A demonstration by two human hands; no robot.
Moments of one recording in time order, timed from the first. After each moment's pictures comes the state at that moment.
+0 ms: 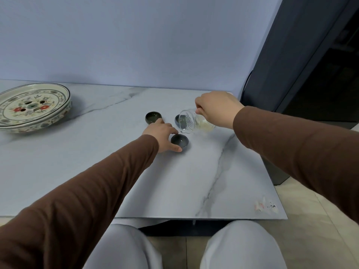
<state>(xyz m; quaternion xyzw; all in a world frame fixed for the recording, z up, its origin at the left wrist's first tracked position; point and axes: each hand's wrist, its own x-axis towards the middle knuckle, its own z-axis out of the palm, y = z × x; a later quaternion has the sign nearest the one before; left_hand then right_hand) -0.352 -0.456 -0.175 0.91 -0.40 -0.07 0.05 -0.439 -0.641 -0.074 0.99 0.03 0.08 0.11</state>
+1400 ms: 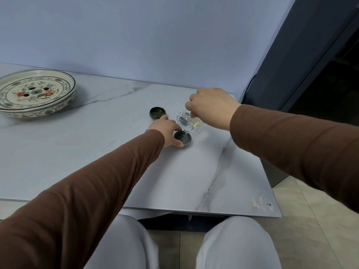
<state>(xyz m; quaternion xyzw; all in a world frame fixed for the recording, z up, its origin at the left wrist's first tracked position) -0.352 -0.453 -0.179 0.91 -0.40 -0.08 0.10 -0.448 -0.587 -0.051 0.94 0.15 0.07 0.29</state>
